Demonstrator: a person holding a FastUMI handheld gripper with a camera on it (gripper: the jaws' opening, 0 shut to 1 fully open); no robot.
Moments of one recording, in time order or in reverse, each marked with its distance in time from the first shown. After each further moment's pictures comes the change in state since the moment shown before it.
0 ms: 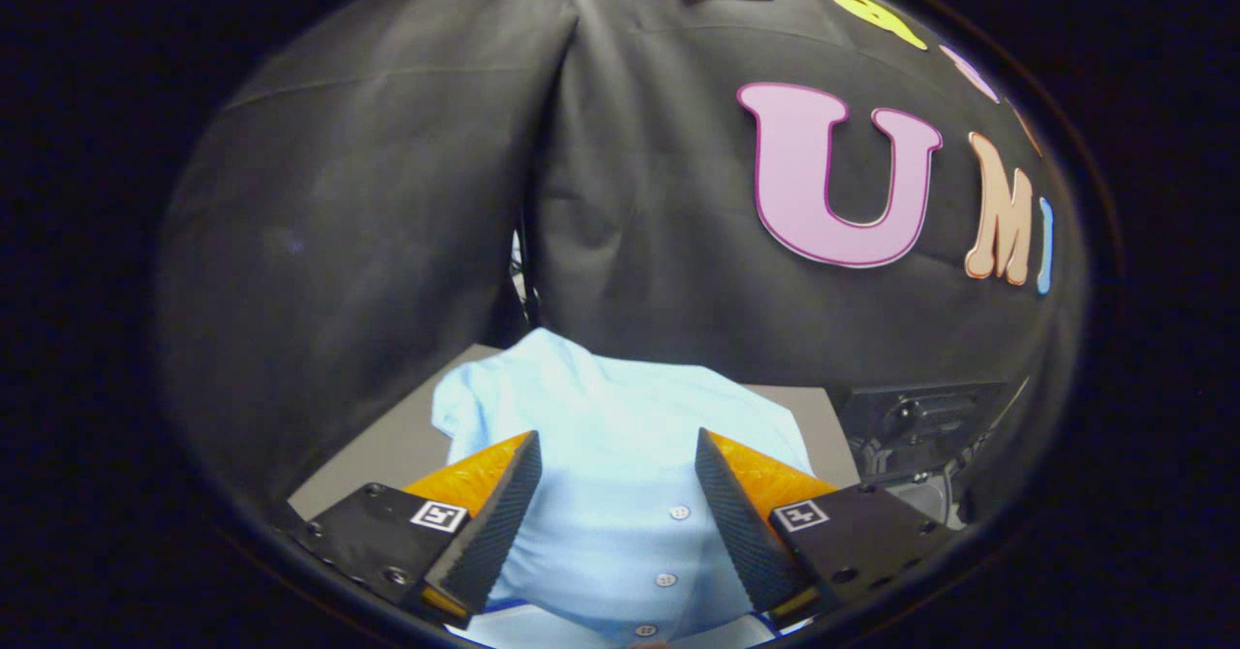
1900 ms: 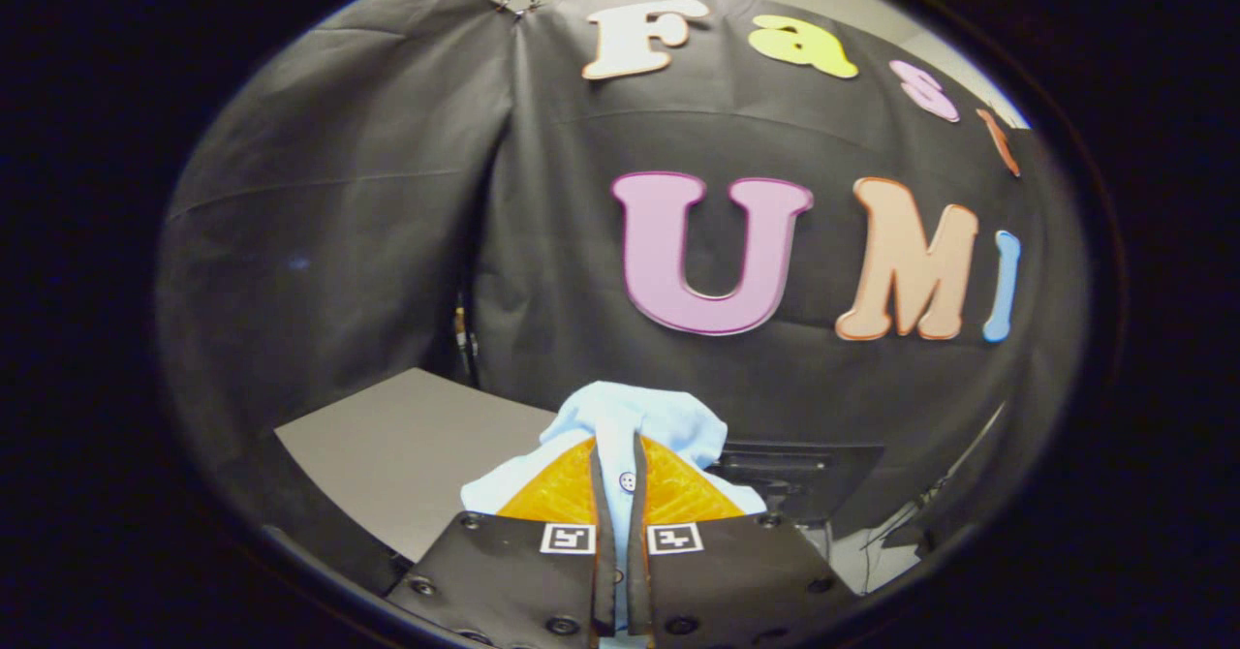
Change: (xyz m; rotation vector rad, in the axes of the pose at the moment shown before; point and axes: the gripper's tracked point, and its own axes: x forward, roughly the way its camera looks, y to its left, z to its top) arm -0.135 -0.223 0.055 -0.020 -0.245 -0.025
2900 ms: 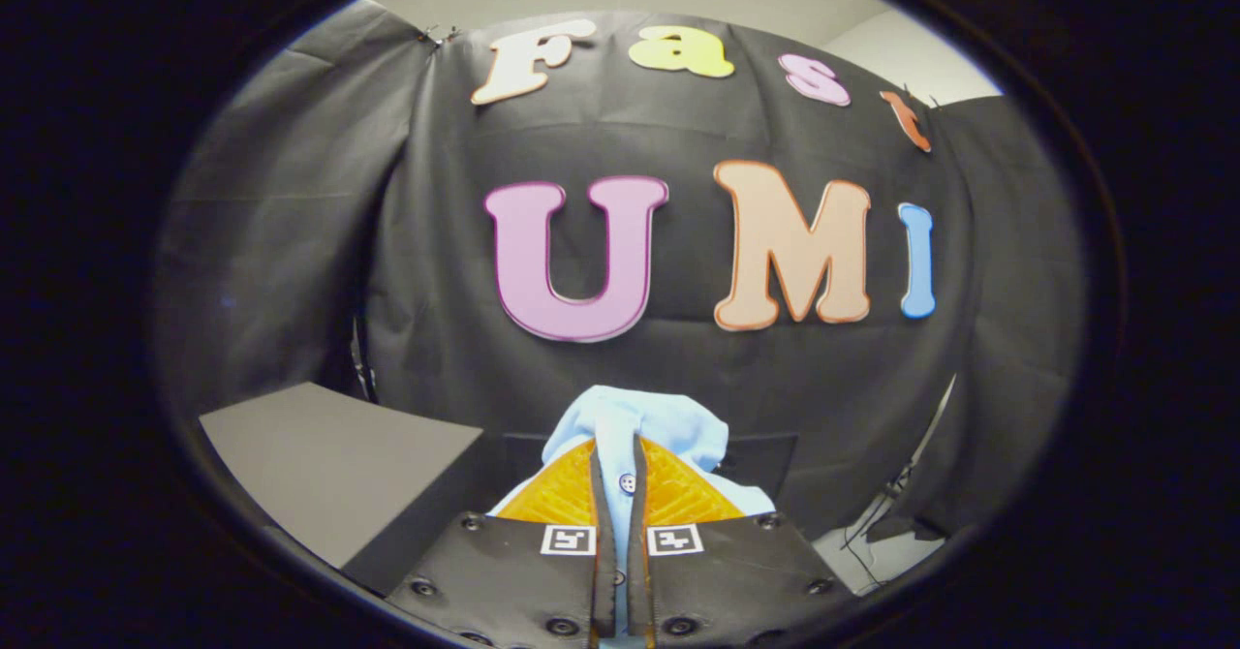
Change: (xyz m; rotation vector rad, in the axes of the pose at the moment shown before) arm 0.030 -0.103 -0.080 0.059 -0.080 -0.202
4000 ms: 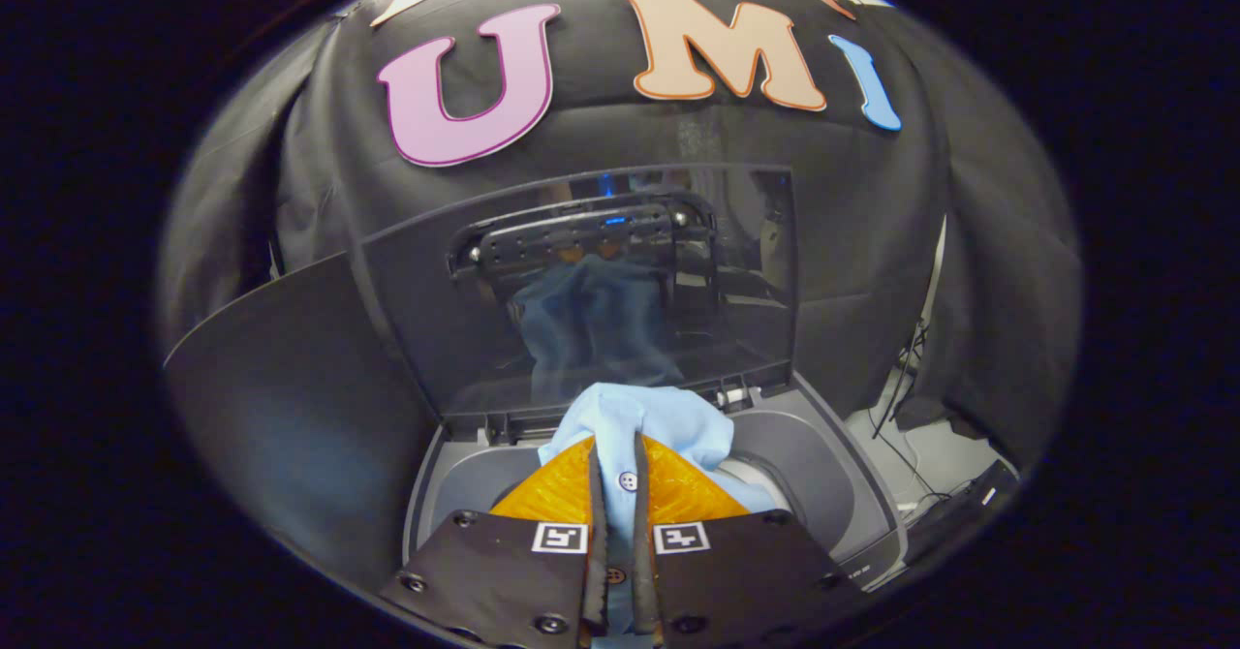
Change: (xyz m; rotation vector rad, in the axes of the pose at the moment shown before) arm 0.052 -0.030 -0.218 0.179 0.322 -0.080
